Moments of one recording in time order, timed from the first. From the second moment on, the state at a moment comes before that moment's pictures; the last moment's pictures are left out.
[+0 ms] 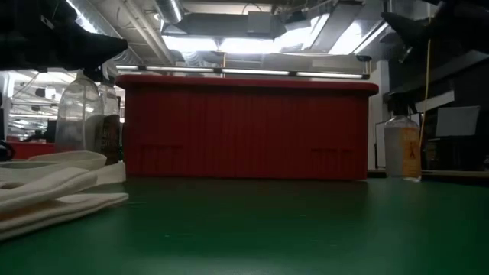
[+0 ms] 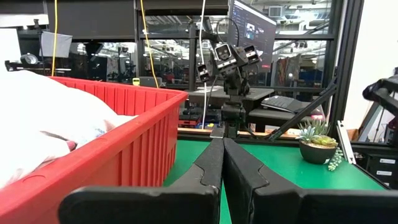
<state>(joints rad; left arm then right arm) 0.04 0.00 0.01 0.16 -0.12 -0.02 -0.11 0.25 0.11 0.63 0.07 0.39</state>
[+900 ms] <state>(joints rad) 0.04 0.00 0.01 0.16 -0.12 -0.02 -0.34 1.48 1.19 0.15 0.17 -0.18</state>
